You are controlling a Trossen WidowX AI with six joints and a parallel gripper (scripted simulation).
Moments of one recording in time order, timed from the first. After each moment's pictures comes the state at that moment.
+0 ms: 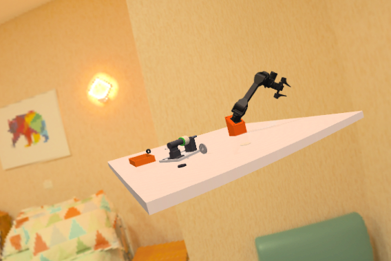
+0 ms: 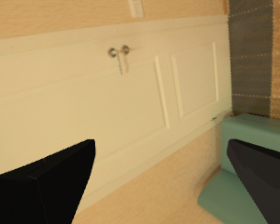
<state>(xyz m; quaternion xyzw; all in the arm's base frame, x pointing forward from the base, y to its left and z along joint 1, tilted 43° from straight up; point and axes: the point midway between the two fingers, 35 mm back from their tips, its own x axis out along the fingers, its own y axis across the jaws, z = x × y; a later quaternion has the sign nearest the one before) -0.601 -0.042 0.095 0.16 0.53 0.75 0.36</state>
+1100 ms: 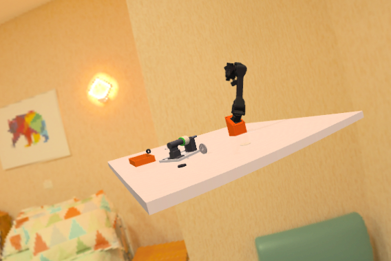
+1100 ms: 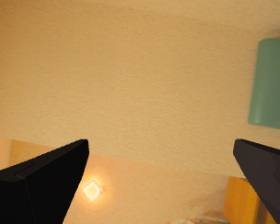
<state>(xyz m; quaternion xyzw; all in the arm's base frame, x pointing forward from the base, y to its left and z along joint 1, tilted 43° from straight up) -0.361 -0.456 0.058 -0.28 0.34 0.88 -0.16</state>
